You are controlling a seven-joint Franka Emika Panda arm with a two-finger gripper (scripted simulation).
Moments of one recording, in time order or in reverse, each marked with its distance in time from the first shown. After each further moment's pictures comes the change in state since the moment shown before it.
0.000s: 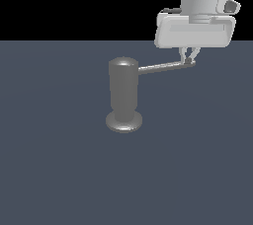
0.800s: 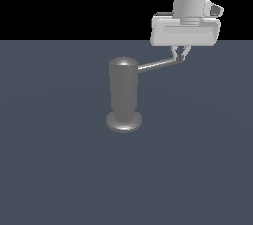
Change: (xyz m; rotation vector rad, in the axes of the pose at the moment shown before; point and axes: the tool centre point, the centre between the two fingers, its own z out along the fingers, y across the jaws) arm 0.050 -0.002 0.001 -0.002 -0.002 0.010
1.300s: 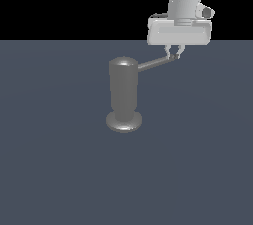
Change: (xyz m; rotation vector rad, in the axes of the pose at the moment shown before) arm 0.029 -0.005 0.001 0.001 -0.002 0.000
